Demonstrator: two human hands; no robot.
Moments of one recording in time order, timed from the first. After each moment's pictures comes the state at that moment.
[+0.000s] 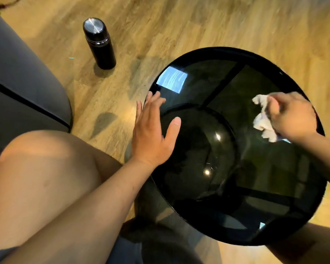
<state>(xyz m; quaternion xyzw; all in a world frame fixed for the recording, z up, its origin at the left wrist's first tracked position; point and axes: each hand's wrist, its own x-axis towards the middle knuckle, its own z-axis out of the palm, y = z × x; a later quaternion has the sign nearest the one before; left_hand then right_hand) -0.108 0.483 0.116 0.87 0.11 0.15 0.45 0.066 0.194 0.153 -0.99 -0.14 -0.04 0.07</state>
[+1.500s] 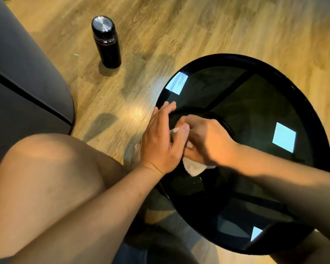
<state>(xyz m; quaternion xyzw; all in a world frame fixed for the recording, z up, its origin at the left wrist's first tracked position) -0.115 0.486 0.116 0.82 0.13 0.15 0.54 -0.027 0.363 0.149 -0.83 -0.53 0.09 0.16</state>
